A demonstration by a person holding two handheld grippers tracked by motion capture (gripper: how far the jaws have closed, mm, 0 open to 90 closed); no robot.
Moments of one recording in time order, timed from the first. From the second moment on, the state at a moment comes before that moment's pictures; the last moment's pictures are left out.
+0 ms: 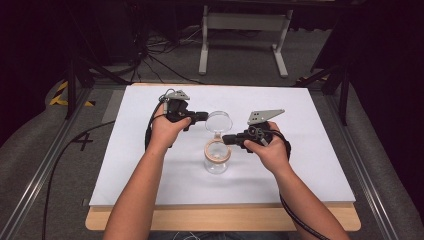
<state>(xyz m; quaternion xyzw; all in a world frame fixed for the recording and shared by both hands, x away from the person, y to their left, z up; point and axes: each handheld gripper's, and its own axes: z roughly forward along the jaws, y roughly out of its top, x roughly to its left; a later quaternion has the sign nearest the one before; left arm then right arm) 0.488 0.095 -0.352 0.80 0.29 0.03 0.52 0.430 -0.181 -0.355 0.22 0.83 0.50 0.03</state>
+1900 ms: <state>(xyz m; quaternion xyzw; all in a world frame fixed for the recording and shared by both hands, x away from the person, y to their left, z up) 0.407 0.143 -0.358 0.84 0.28 0.04 0.47 0.405 -0.189 -0.368 0.21 0.86 0.46 -0.01</state>
